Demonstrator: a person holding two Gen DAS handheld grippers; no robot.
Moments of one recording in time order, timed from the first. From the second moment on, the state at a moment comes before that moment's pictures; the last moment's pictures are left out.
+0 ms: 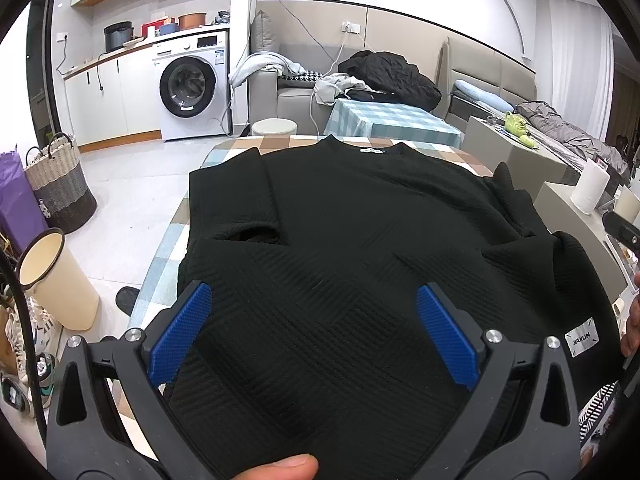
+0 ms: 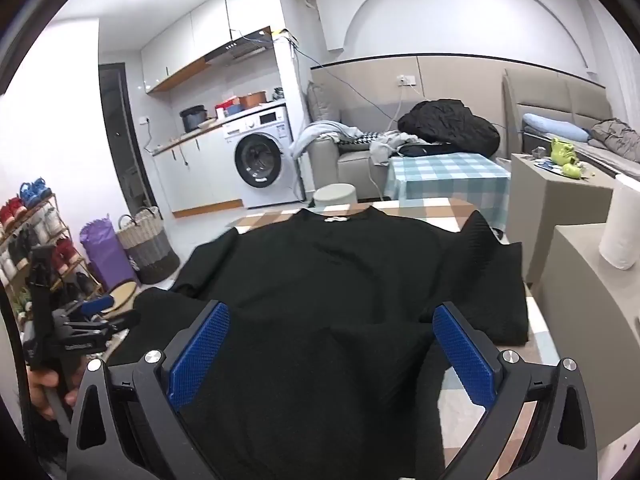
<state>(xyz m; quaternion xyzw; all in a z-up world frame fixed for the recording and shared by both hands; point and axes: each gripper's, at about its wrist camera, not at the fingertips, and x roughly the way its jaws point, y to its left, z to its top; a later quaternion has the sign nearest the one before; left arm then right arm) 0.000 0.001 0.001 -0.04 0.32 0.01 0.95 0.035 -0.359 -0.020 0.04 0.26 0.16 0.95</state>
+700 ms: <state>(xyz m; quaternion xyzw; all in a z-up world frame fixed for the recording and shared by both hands) -0.013 -0.002 0.009 -0.04 0.31 0.01 0.95 0.037 -0.356 -0.021 0.02 0.27 0.16 0.95</state>
